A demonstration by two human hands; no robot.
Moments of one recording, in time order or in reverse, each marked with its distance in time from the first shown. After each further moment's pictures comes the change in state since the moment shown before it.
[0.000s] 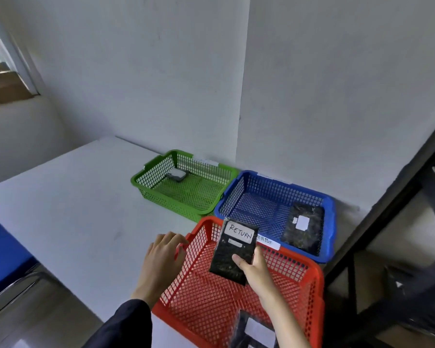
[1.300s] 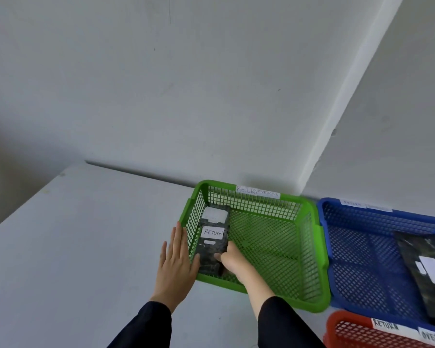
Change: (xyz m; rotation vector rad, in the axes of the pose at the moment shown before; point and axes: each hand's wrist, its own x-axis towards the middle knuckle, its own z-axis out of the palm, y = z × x) left_hand 0.284 -0.259 0.051 0.201 -0.204 0.209; right_hand 0.342 -0.077 0.265 -0.185 0.026 0.366
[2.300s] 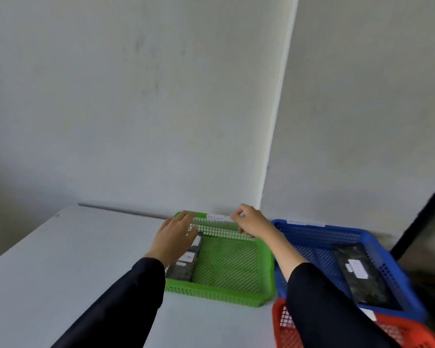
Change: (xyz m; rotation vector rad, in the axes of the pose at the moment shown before) left_hand 0.015 0.096 -0.165 -0.174 -0.034 0.166; right_hand -0.145 -0.062 -0.149 -0.450 0.306 -0.438
